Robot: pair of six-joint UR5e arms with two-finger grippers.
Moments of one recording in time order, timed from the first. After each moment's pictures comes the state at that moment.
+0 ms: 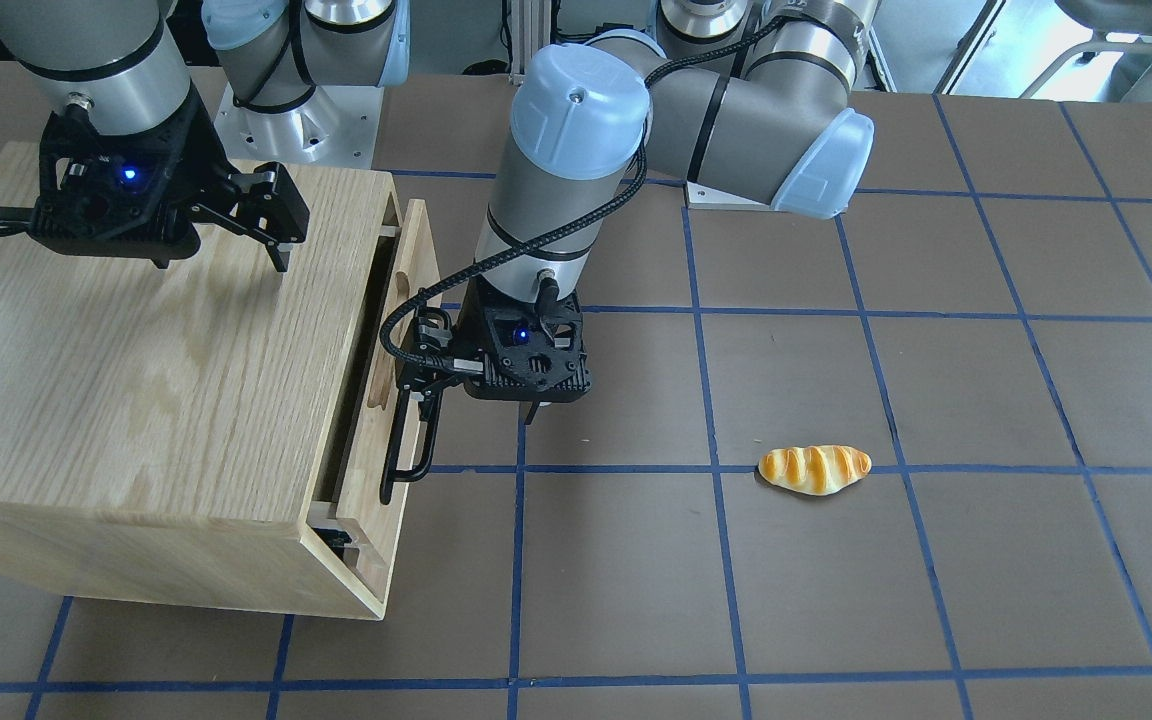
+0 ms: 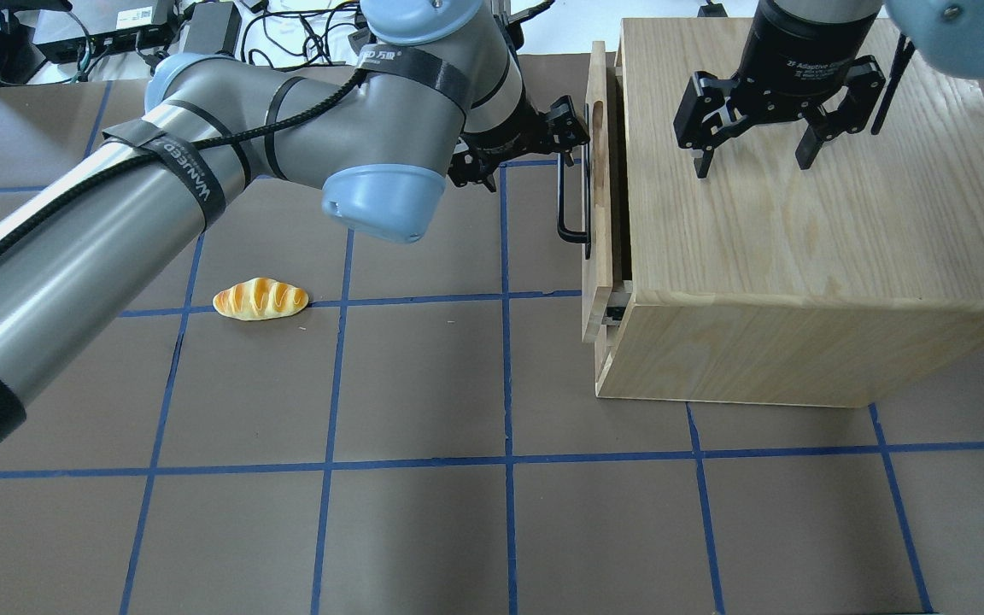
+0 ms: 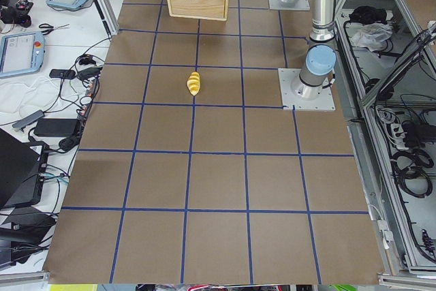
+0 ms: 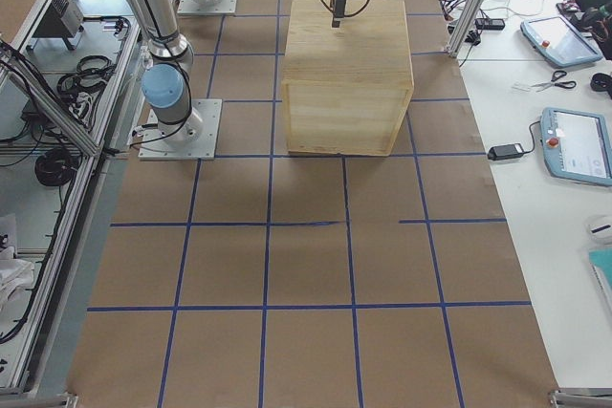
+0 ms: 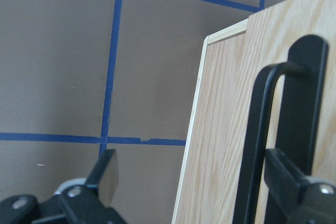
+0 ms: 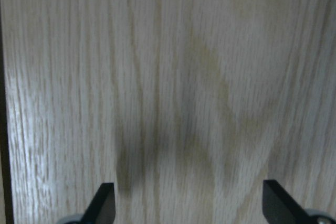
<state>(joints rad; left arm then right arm) -1.93 -1.93 -1.50 -0.97 1.41 -0.54 1.60 -1.49 1.43 -1.47 -1.61 0.02</state>
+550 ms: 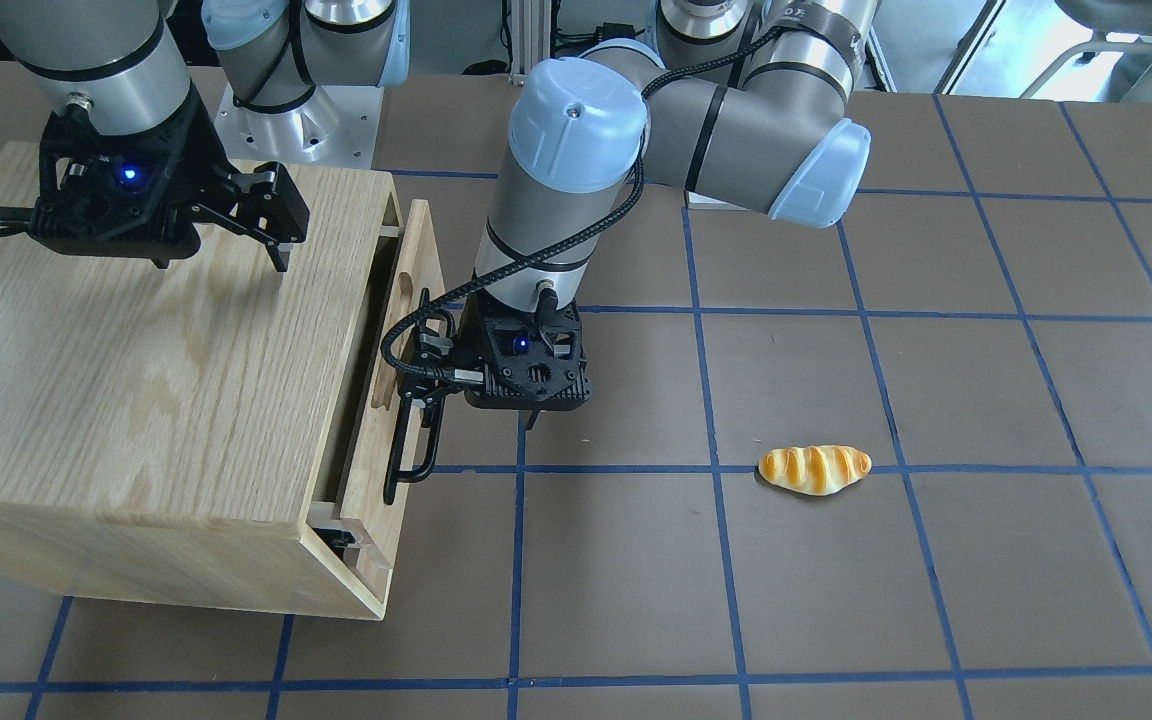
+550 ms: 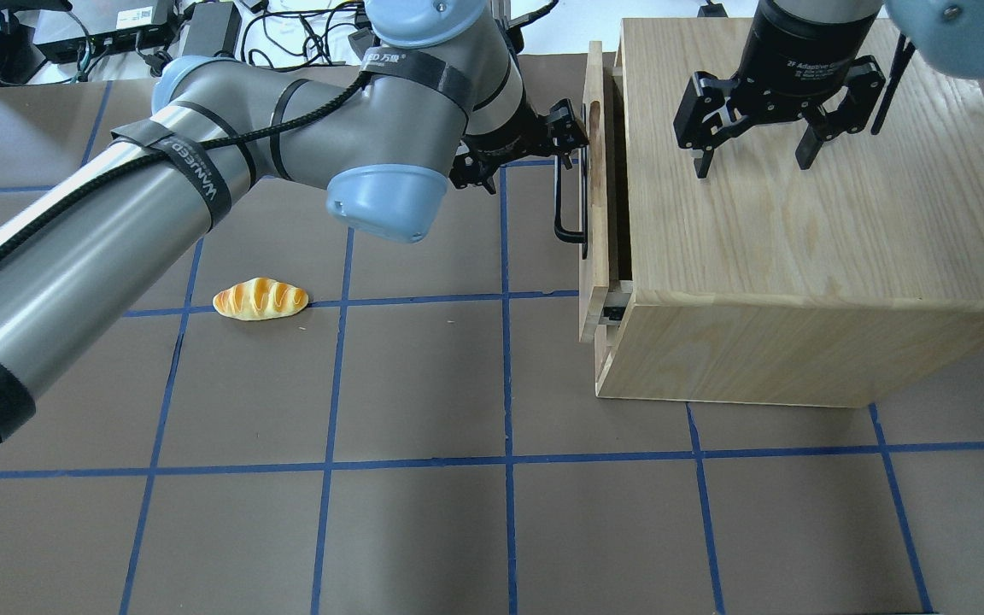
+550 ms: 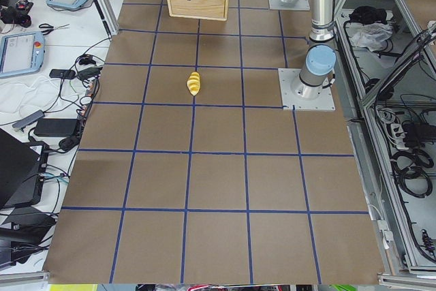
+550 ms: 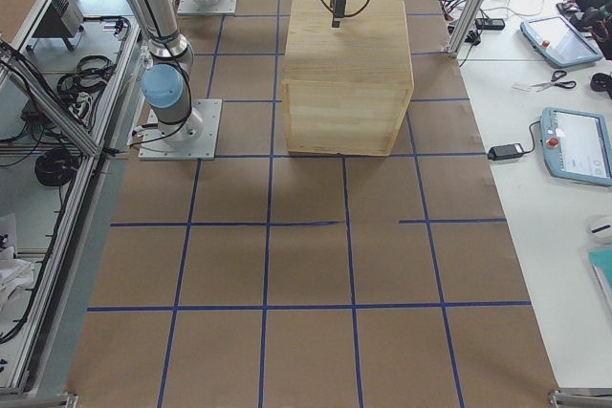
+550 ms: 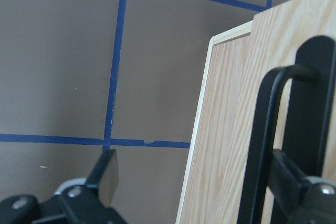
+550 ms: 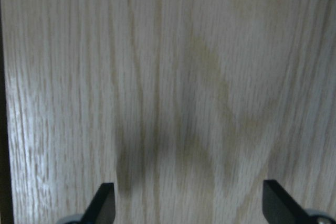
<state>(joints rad) -1.93 -1.94 -1.50 -0.97 1.41 -0.54 1.60 -1.49 1.43 -1.47 -1.61 0.02</state>
